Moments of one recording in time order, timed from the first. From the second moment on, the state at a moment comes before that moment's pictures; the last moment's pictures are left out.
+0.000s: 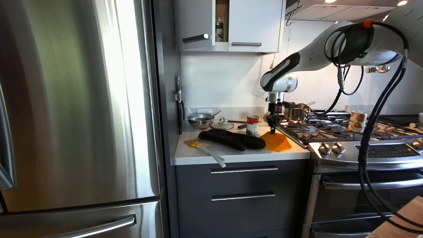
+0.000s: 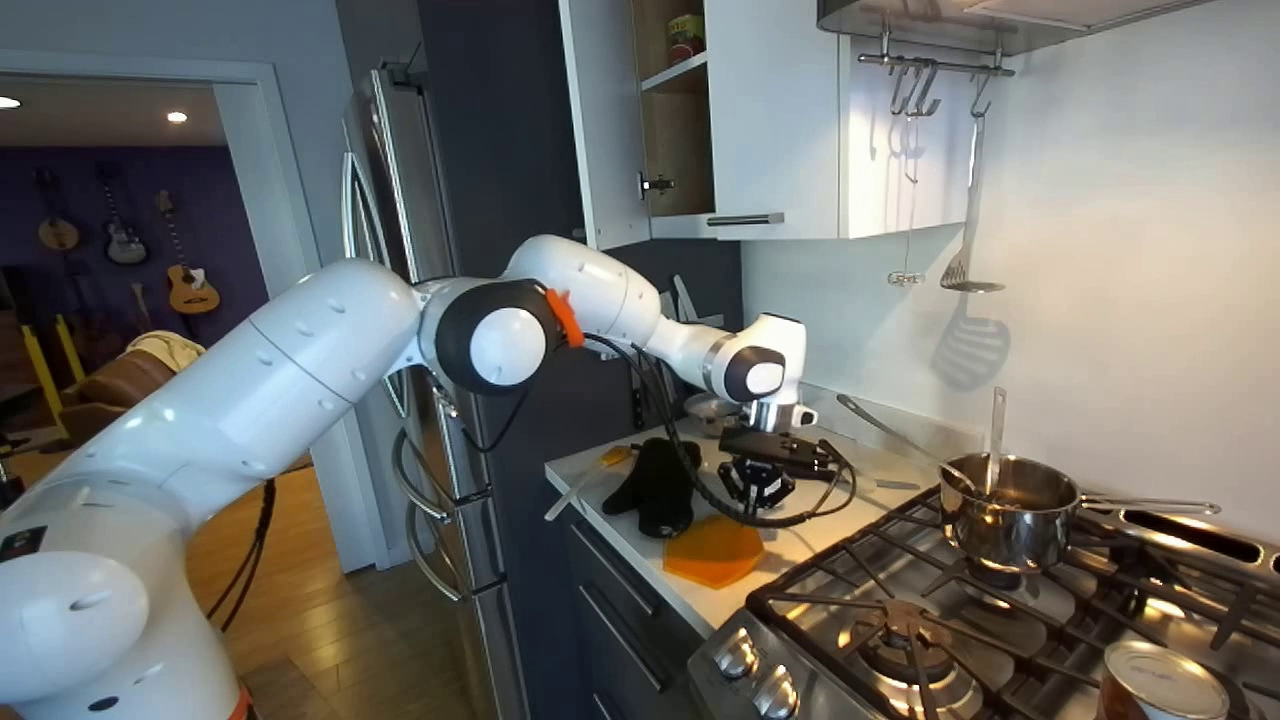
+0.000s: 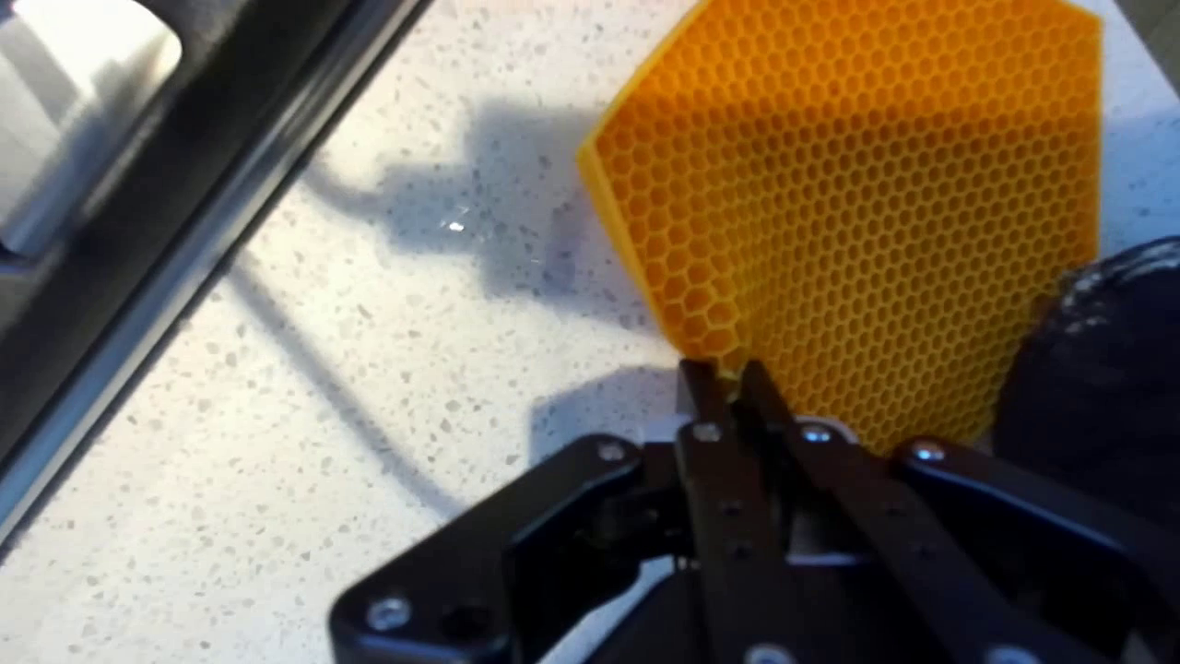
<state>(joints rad) -0.28 0.95 0.03 -1.14 0.06 1.94 -0.67</state>
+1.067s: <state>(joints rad) -0.34 0.61 0.01 -1.40 0.18 1.94 -0.46</state>
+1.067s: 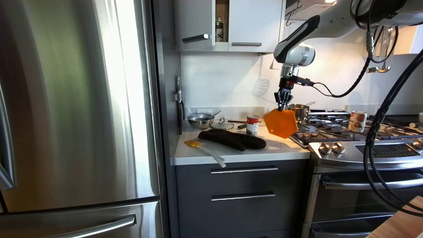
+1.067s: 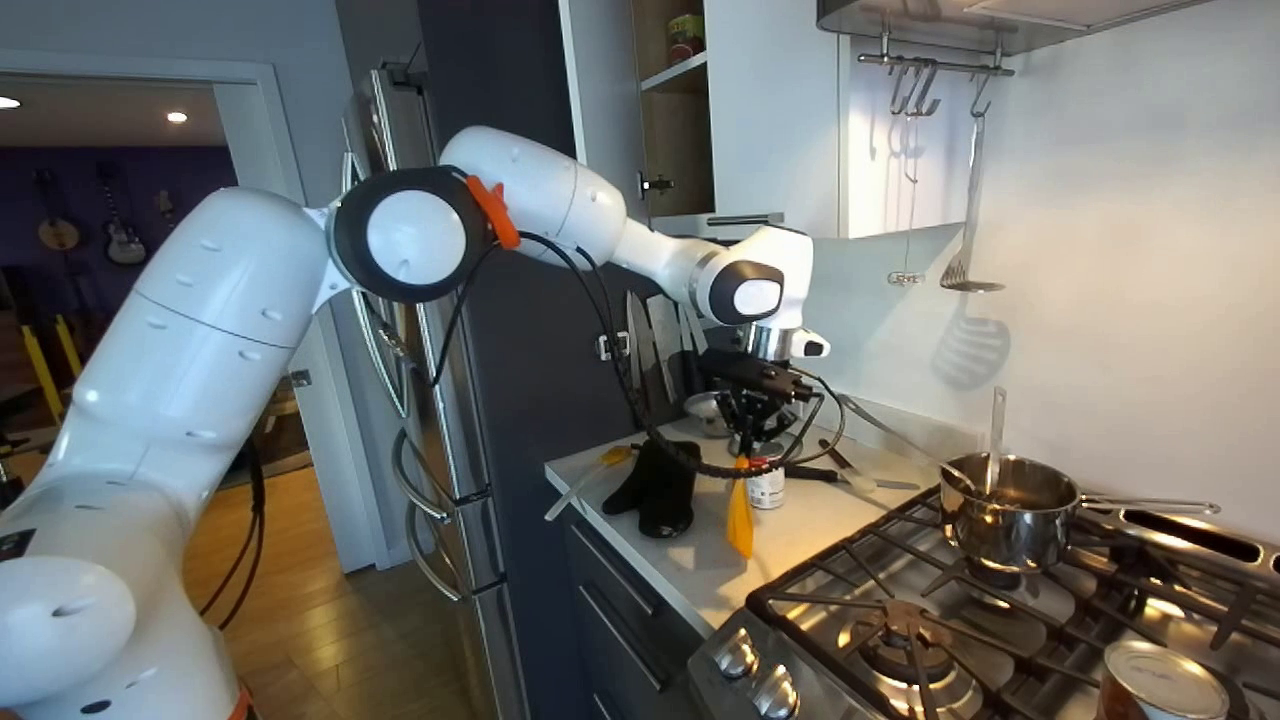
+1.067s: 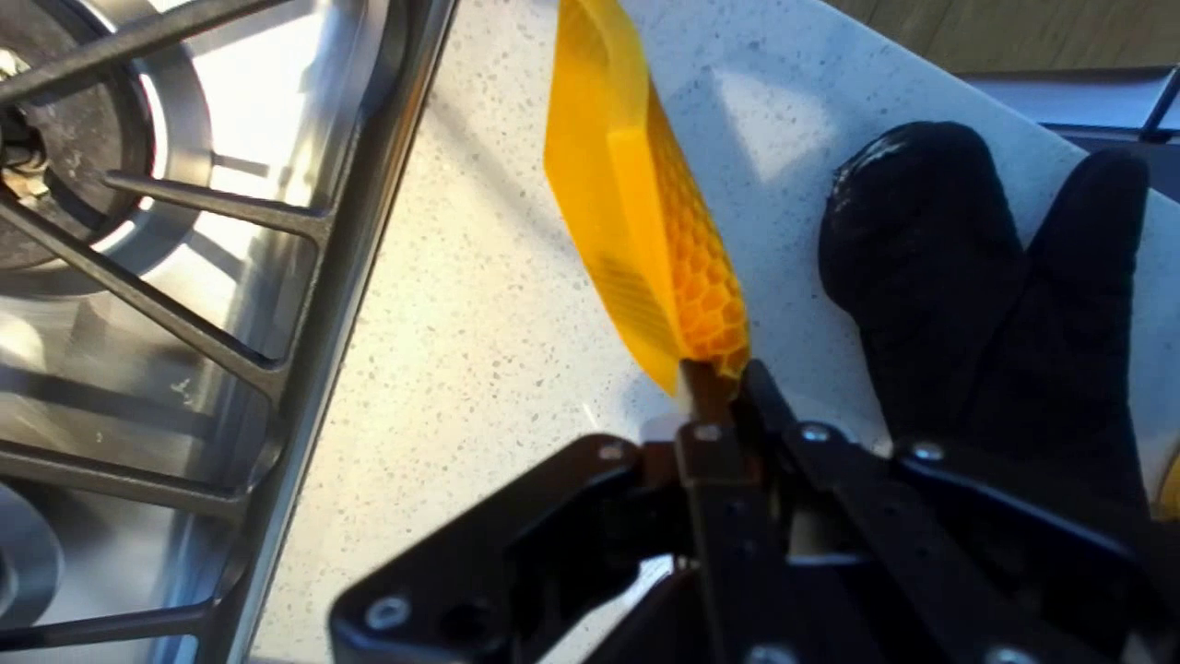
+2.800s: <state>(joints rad) -0.52 0.36 -0.23 -1.59 0.61 2.12 -0.23</state>
